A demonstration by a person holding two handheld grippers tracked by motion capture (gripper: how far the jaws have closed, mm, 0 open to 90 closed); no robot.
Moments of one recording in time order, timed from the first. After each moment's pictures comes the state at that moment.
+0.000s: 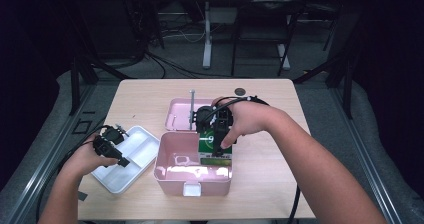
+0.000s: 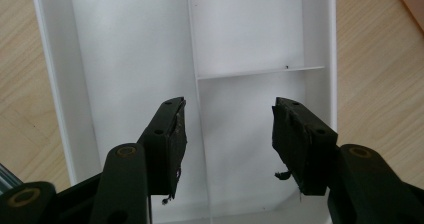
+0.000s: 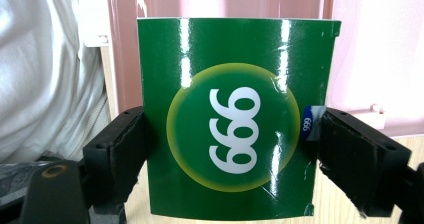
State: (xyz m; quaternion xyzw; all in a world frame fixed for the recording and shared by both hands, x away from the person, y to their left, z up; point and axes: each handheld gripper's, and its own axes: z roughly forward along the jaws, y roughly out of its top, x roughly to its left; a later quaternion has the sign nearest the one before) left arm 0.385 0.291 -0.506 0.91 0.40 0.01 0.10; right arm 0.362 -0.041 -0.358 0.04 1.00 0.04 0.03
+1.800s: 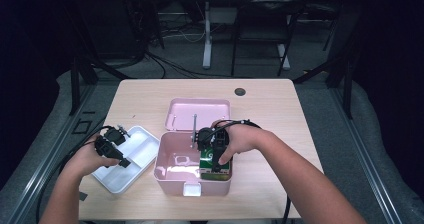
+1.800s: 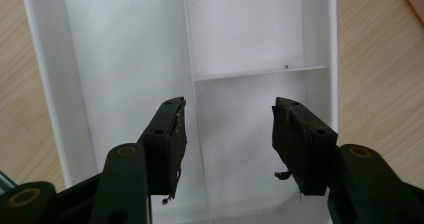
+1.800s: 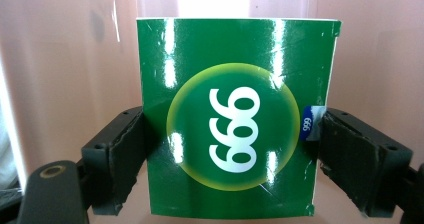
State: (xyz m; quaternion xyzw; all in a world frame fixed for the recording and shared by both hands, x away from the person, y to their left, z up) left arm 0.386 0.288 -0.509 0.92 0.39 0.01 0.09; right arm 0.372 -0.040 -0.453 0.05 1.00 0.04 -0.01
